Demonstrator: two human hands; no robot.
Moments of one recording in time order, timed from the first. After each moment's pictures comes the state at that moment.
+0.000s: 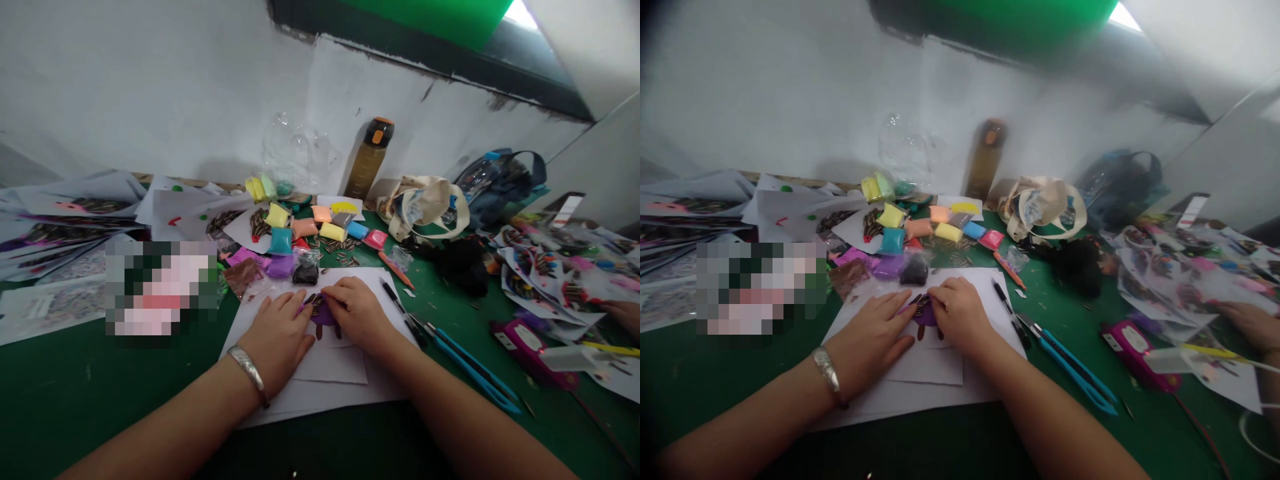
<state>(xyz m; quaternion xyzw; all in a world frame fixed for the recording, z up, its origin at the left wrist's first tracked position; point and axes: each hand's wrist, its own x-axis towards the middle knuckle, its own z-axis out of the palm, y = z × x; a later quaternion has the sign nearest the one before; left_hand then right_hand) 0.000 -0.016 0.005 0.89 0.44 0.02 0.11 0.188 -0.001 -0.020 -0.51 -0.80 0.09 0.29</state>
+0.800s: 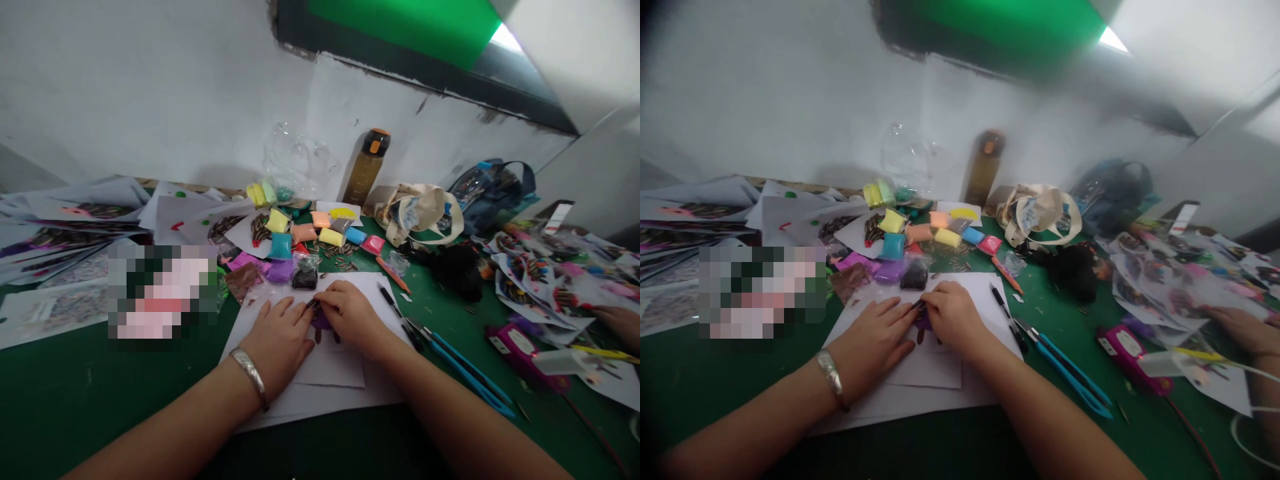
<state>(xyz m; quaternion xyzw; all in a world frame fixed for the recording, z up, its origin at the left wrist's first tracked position) 0.000 -0.017 0.000 0.90 0.43 0.02 0.09 0.180 0.004 -0.015 -0.51 -0.81 0.13 0.26</state>
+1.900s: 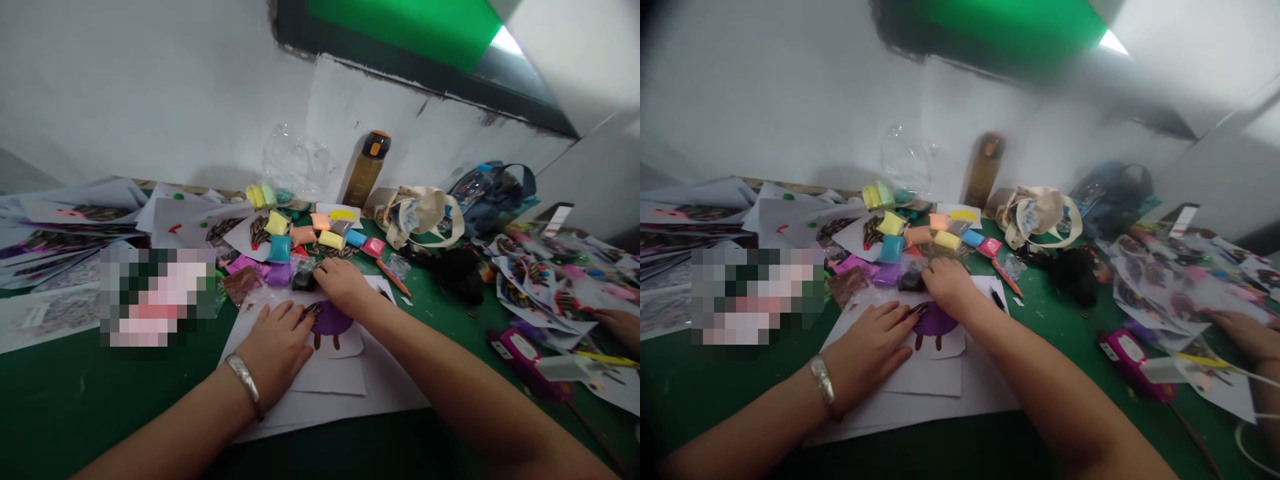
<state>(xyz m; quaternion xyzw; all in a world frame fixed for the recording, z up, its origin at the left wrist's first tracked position) -0.002 -0.015 0.010 0.90 0.41 0.01 0.11 0.182 0.058 0.000 -0.47 -0.88 -0.05 0.01</state>
